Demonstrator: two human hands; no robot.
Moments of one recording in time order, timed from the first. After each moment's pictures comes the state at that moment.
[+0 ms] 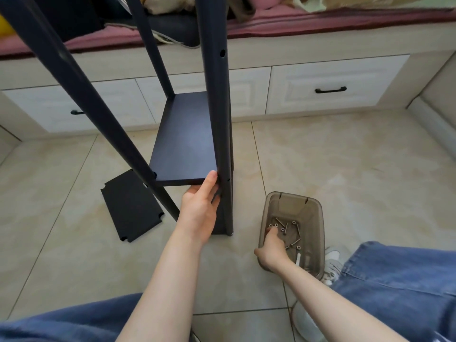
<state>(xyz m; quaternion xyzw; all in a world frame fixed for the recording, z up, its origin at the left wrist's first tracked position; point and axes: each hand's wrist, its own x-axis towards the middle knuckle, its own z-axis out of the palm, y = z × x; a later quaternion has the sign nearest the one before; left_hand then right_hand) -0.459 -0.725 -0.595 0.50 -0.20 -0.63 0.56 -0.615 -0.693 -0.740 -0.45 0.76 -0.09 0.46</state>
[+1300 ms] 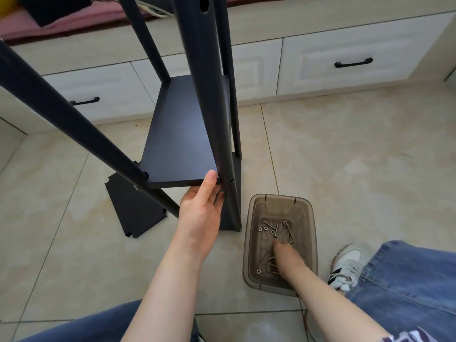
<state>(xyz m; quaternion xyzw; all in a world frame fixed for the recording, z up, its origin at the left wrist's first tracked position) -0.462 -0.726 -0.604 0.49 -0.18 -0.62 0.59 -0.635 -0.701 -0.811 -0.64 0.67 0.17 0.34</state>
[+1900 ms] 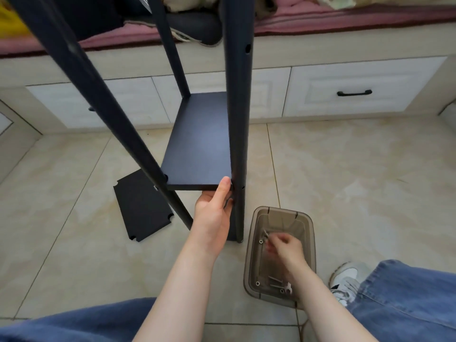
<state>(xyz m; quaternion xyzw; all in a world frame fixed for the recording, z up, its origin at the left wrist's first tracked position) -0.465 -0.725 -0.601 0.46 -0.18 -0.62 0.60 -0.622 -0.714 -0.760 -0.21 0.70 -0.34 0.59</state>
